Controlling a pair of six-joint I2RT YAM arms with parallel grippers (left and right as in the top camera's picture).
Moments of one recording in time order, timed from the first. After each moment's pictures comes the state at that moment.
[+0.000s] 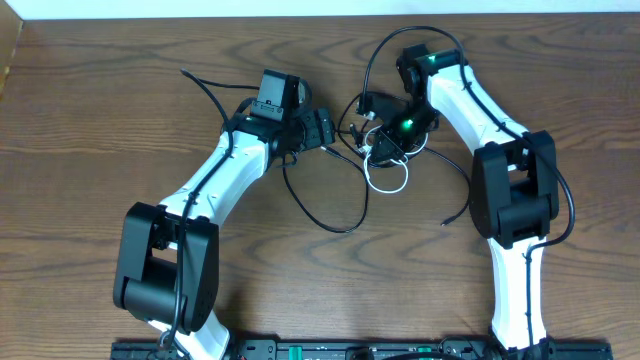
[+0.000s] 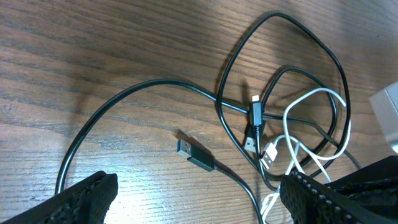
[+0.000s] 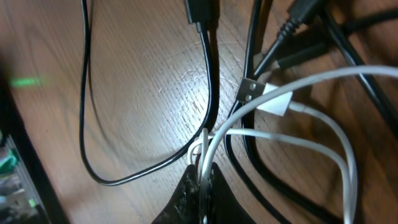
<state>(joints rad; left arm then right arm) -0.31 1.81 1.23 -0.43 0.23 -0.53 0.29 2.33 1.92 -1.27 -0.57 -0.58</state>
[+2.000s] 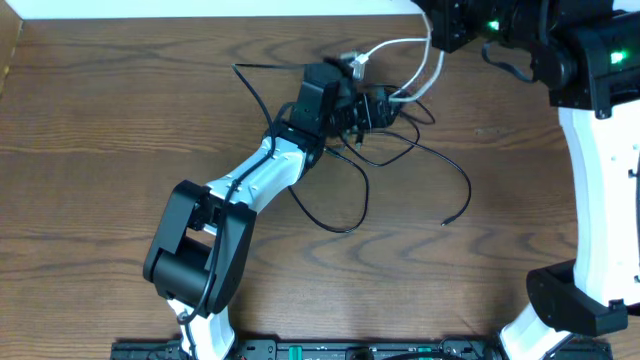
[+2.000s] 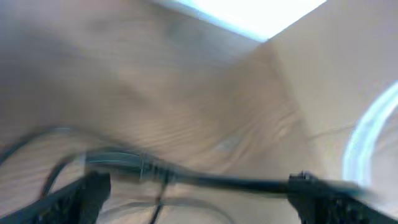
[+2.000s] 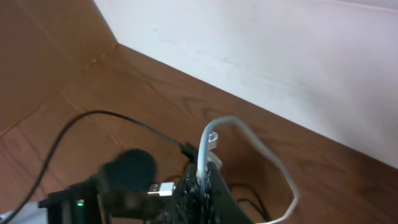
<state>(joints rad) -0.46 1.93 1.23 0.28 0.48 -0.66 0.26 1.82 2.43 -1.12 -0.42 0.00</state>
